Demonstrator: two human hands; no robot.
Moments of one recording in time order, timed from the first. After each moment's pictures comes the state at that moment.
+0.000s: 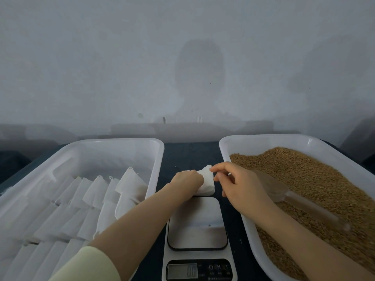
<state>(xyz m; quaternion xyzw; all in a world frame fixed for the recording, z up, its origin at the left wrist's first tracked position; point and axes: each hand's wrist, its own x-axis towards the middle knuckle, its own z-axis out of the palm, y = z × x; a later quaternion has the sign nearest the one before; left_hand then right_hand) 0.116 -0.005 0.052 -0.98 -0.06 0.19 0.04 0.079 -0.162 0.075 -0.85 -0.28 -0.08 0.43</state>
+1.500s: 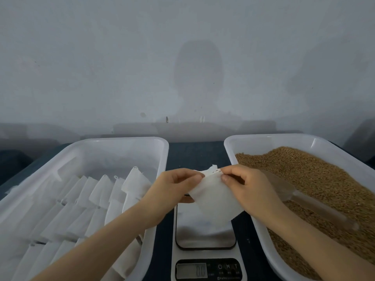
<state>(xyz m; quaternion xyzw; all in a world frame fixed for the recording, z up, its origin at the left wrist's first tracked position) 0.006 0.026 0.083 -0.75 -0.02 -0.02 -0.66 0.067 -0.160 0.083 -0.85 -0.28 -0.07 0.45</state>
